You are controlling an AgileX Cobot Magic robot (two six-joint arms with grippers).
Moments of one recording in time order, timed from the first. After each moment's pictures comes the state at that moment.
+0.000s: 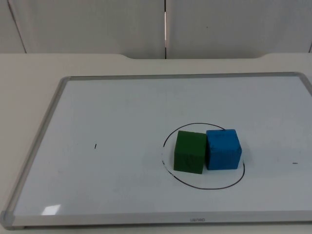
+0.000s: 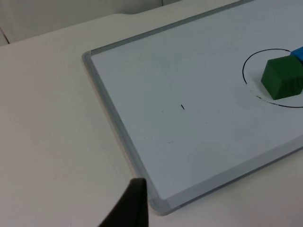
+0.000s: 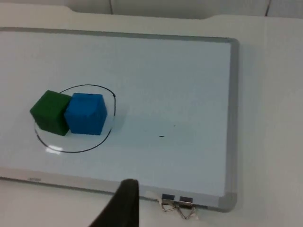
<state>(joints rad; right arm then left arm) 0.09 0.00 -0.52 0.06 1.08 -0.02 -0.41 0.00 -0.50 0.02 1.09 0.03</state>
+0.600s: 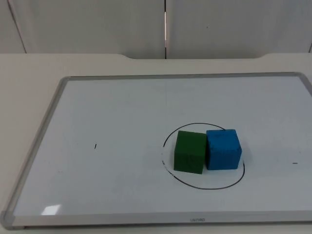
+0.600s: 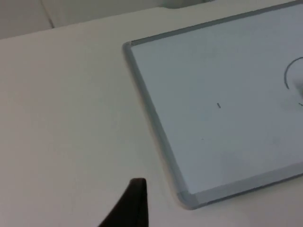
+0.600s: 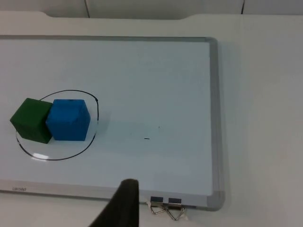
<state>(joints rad) 0.04 0.00 -0.52 0.06 1.08 -0.02 -0.24 0.00 -0.50 0.02 1.09 0.03</state>
